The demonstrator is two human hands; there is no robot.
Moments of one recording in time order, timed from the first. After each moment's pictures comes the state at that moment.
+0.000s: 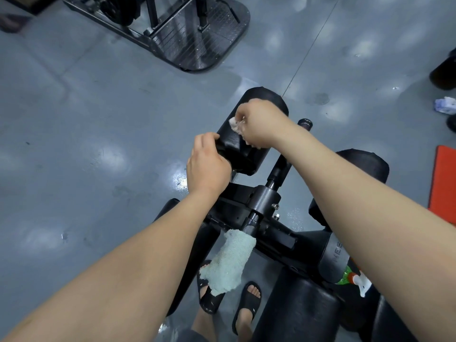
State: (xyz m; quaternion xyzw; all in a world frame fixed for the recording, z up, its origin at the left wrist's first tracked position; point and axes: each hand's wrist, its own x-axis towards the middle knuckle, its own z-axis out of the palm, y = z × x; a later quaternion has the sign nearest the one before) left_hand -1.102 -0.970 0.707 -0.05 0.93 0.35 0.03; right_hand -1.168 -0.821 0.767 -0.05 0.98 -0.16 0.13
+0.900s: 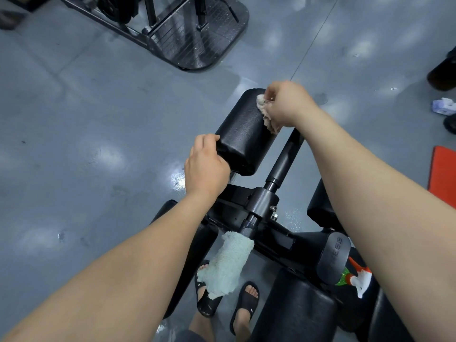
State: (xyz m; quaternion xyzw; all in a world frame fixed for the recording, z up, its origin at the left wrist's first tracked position) left_hand -1.103 -0.970 0.703 -0.02 0.94 0.34 0.03; right_hand -1.198 -0.769 0.769 0.09 0.98 -0.18 0.10
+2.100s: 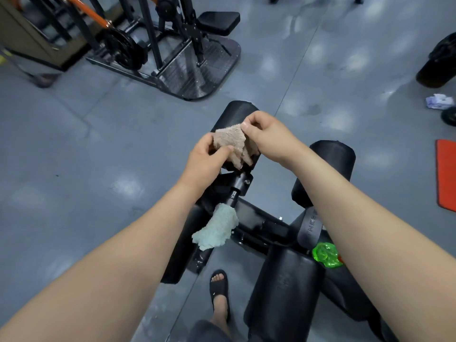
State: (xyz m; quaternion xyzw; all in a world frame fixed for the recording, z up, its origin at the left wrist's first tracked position) left_hand -1.039 -0.957 0.798 0.02 0.76 0.64 0.13; right_hand -1.044 -0.777 0.819 0.06 0.83 -0.55 0.05
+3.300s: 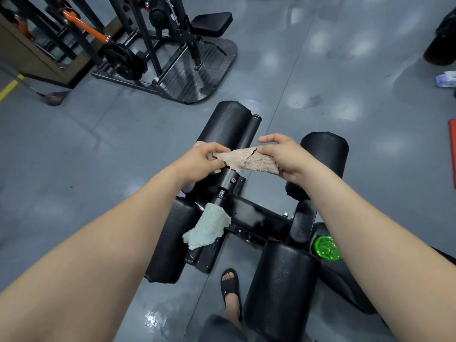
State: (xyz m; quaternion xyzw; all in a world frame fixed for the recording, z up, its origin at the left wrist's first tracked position) left_hand -1.063 -0.948 0.798 0.12 0.89 0.35 0.26; right_hand -1.004 -0.723 0.775 0.27 0.59 -0.75 0.14
